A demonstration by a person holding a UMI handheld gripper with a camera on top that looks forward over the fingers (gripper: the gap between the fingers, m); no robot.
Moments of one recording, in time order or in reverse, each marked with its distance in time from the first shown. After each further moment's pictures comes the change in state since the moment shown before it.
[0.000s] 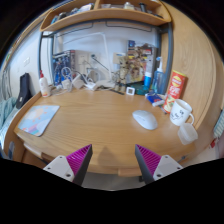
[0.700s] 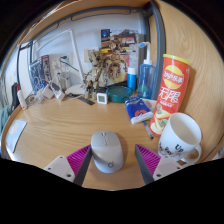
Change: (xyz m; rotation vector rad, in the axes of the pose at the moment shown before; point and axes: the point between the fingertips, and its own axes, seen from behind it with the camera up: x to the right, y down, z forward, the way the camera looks) arm -0.039 -0.260 0.127 -0.047 -0.031 0.044
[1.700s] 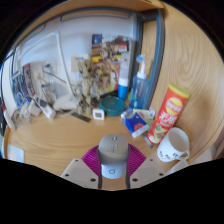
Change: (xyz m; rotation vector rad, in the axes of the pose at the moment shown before) arm -0.063 -0.103 -0.024 -0.062 0.264 0.116
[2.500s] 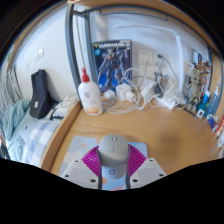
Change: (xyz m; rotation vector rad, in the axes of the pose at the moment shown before) arm -0.562 0.093 -0.125 -0.053 -0.412 -0.172
